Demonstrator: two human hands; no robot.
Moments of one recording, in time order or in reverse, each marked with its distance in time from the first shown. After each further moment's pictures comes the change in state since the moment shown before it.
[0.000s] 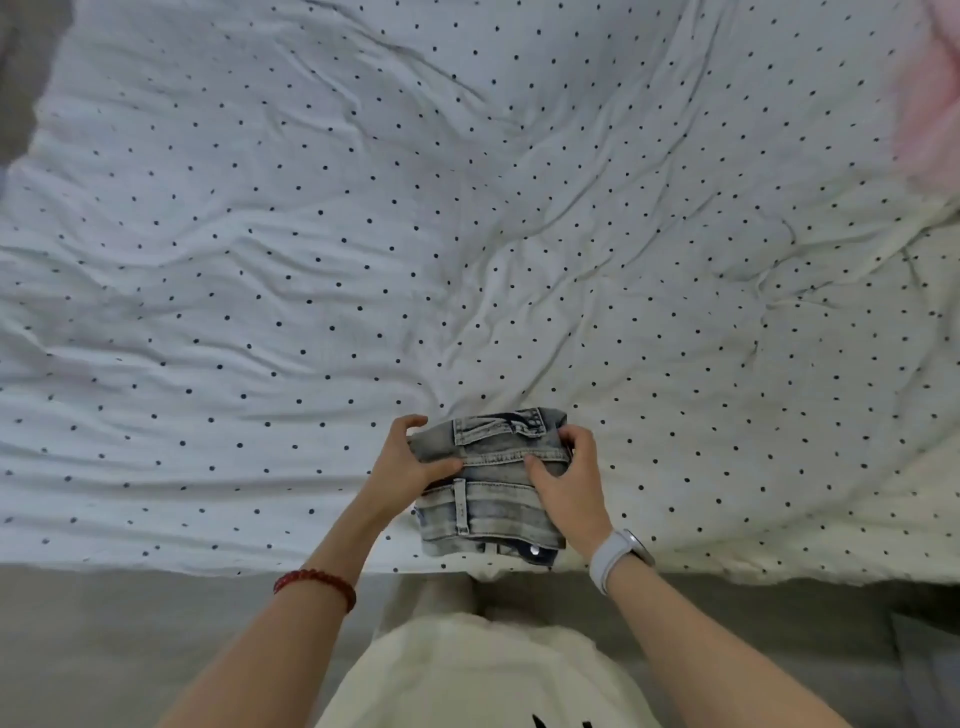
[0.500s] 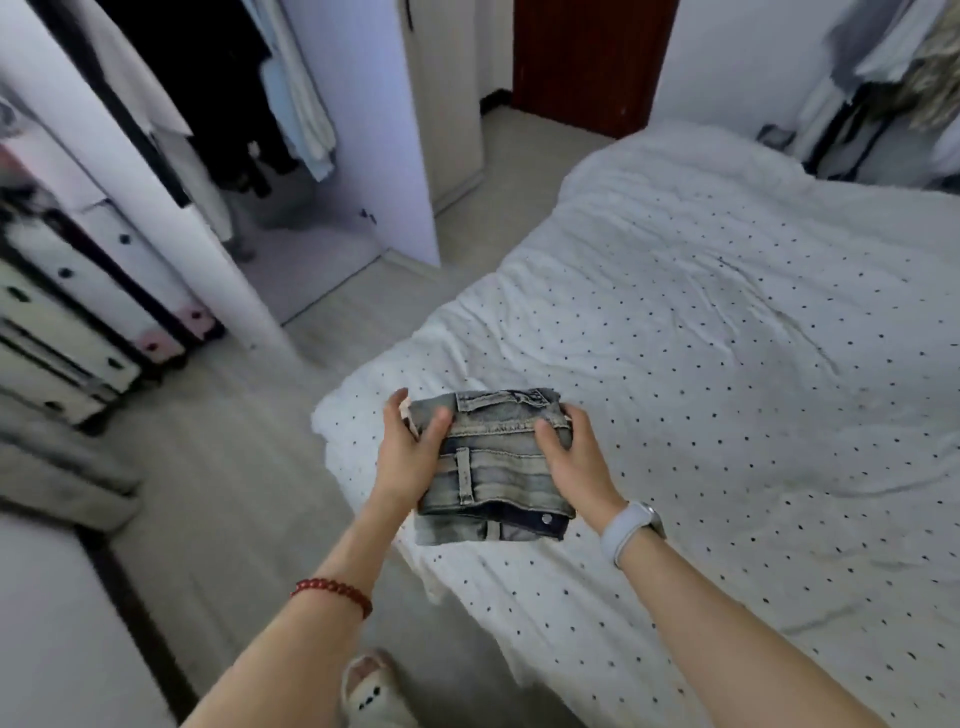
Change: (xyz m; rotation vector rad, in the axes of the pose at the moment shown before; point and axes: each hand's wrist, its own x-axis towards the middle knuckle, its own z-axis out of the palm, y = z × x) left_hand -0.194 0.005 -0.245 -0.390 0.952 0.155; right_hand -0.101 -0.252 0.193 -0.174 -0.613 -0.467
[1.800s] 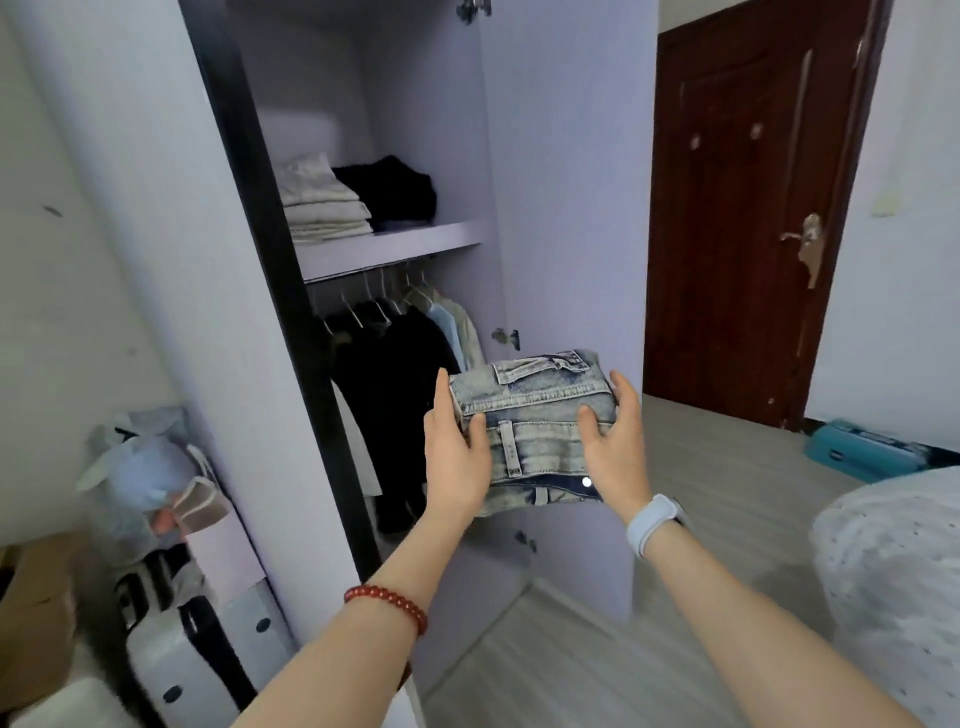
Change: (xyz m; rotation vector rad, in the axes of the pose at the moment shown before) left_hand 0.642 0.269 -0.424 0.052 0.398 0.725; right_hand 0.521 -0.560 0.404 0.262 0.325 -0.748
